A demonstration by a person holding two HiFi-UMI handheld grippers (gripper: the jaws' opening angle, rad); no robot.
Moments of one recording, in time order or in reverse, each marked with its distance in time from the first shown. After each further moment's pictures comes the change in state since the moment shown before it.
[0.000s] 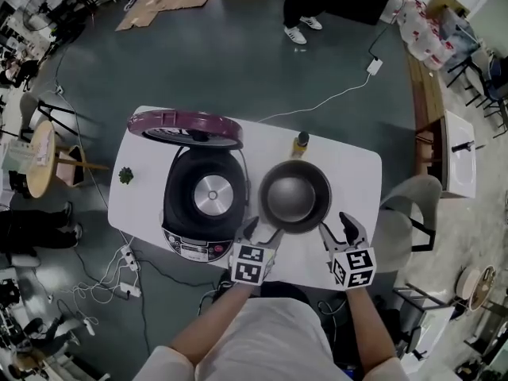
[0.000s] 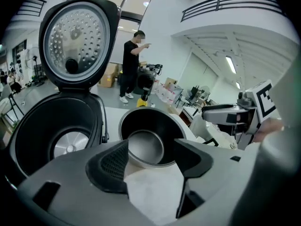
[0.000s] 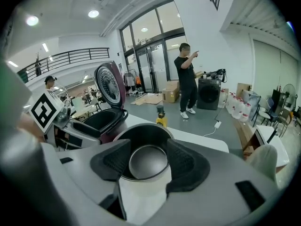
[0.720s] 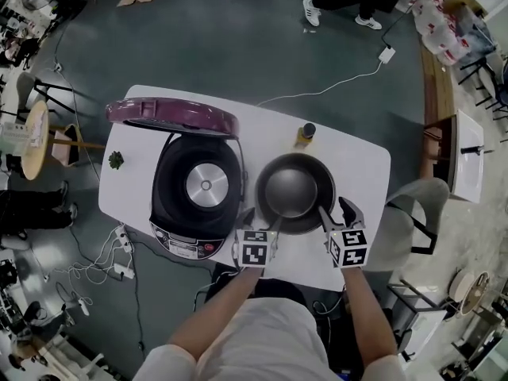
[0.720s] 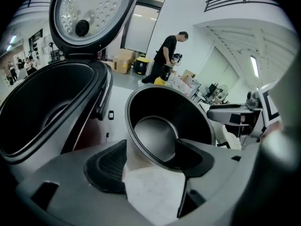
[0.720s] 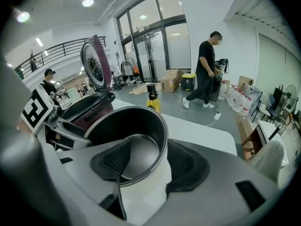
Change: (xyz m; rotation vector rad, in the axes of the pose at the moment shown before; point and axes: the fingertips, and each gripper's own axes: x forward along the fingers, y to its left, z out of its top) left arm 0.073 0.030 -0.041 -0.176 0.126 0.134; right arm 0.081 -0.048 -0.048 -0.002 0.133 -0.010
